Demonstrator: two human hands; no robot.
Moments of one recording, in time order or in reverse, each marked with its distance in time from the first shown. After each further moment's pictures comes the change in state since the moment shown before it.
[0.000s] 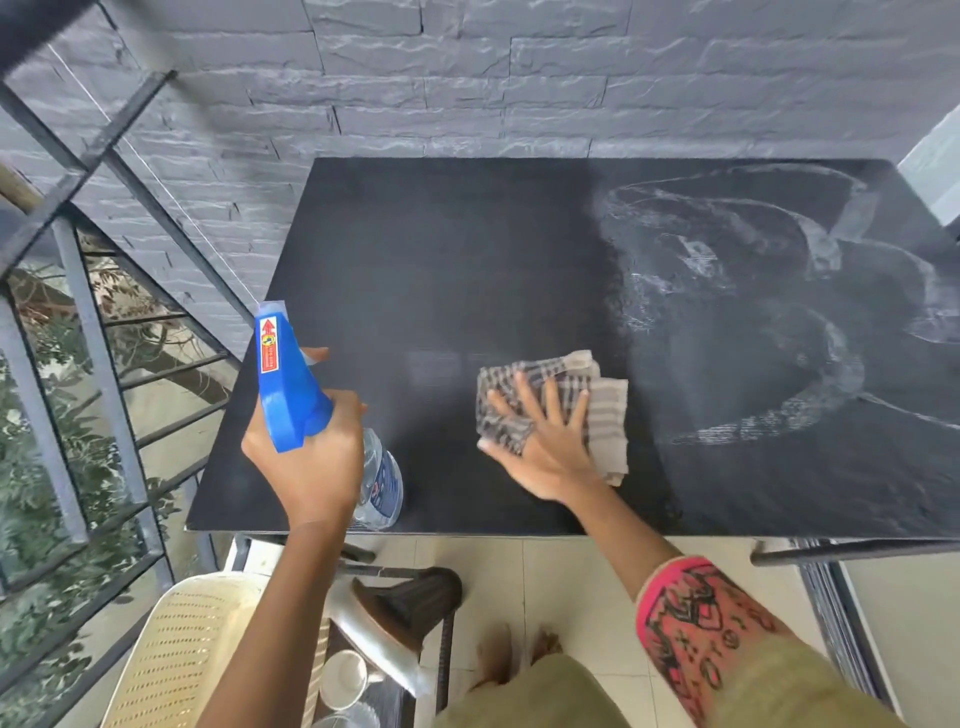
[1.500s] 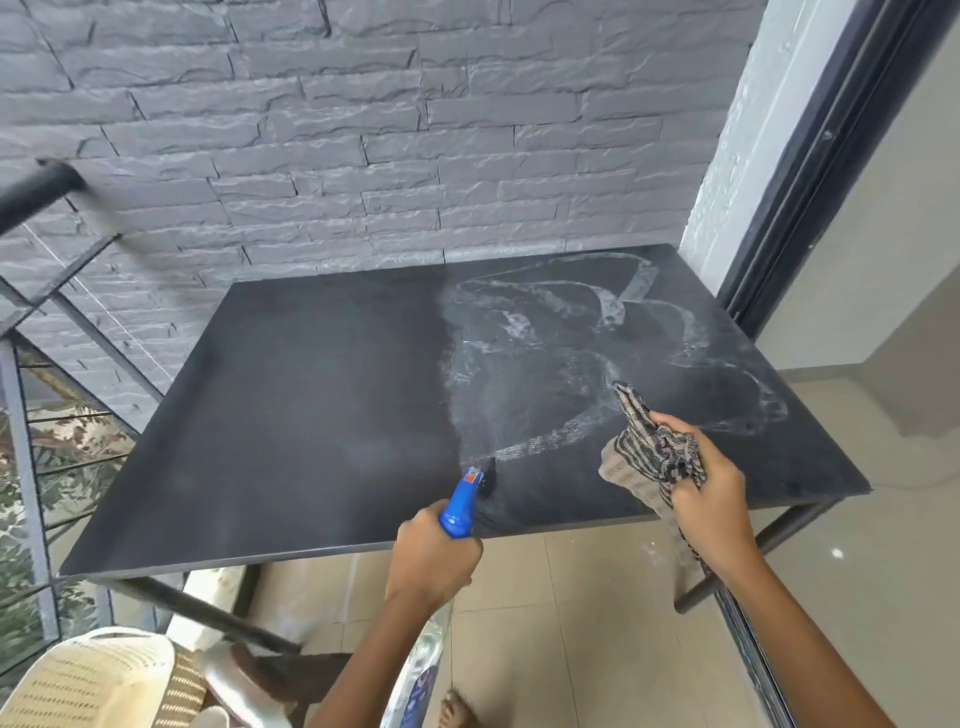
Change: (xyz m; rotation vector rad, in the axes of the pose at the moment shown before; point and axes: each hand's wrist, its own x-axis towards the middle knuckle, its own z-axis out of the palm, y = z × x) left_hand -0.259 0.072 0.130 0.488 -0.780 -0.258; right_hand -0.281 0.241 -0.164 1.043 0.691 0.256
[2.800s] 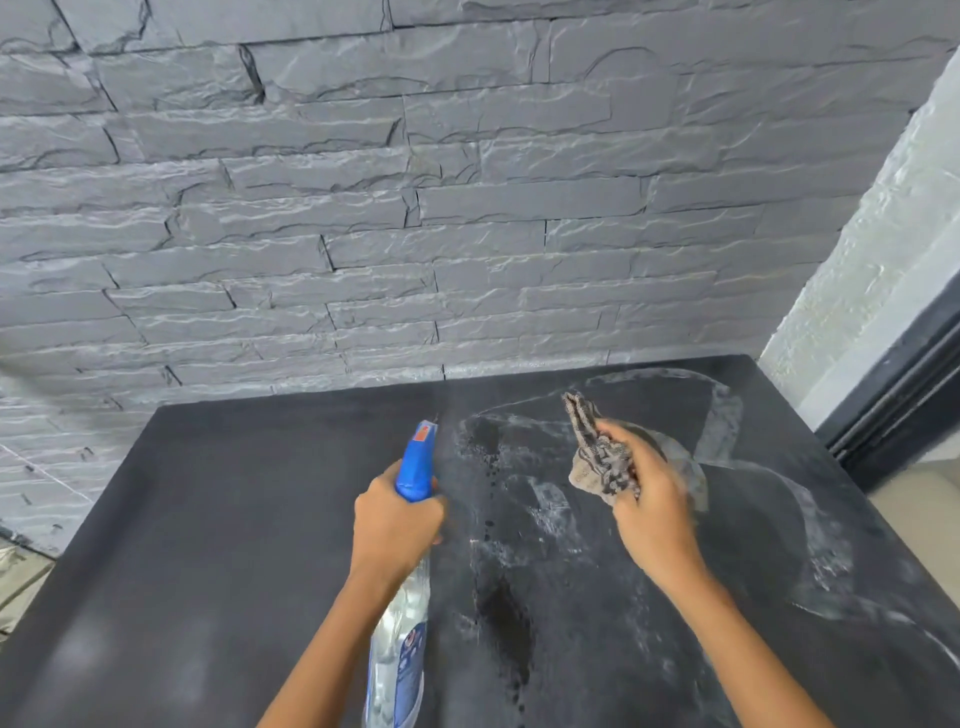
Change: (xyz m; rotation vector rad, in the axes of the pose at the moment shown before) left_hand 0.354 0.146 -0.059 -0.154 0.240 0.038; right_hand 0.345 0.027 0.158 -0.221 -0.008 -0.158
